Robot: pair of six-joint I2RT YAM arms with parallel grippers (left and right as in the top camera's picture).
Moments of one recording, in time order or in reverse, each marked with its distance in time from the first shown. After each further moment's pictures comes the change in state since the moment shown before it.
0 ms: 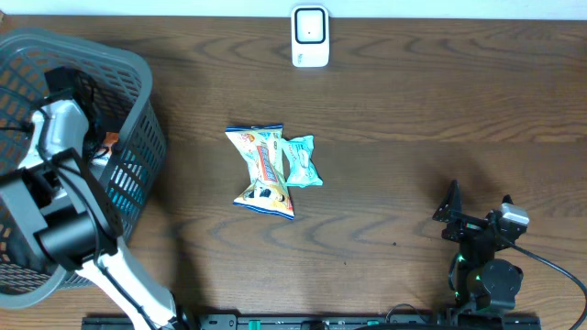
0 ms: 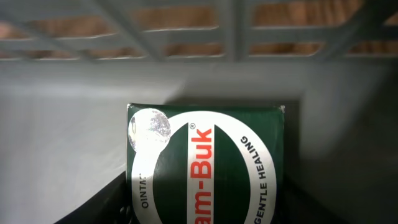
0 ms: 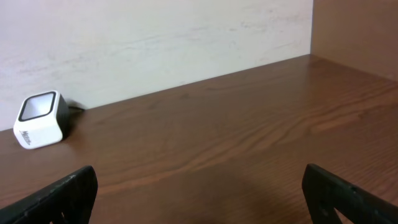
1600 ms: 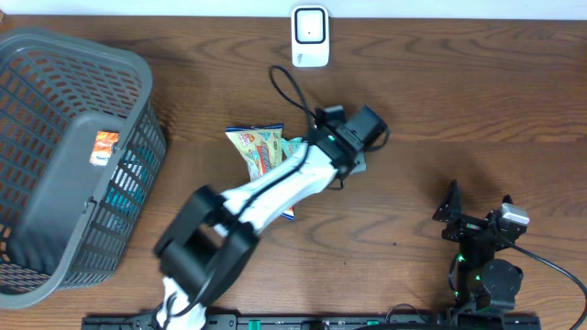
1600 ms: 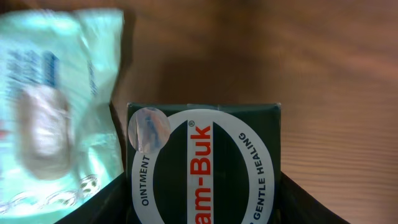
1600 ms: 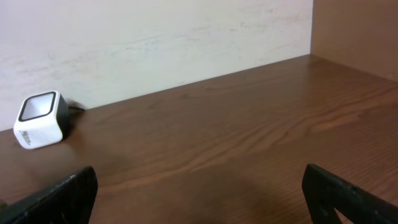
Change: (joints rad) left arm -1.243 -0.044 -0.011 0.138 0.278 -0.151; right arm 0.000 0.000 0.000 0.000 0.000 0.000
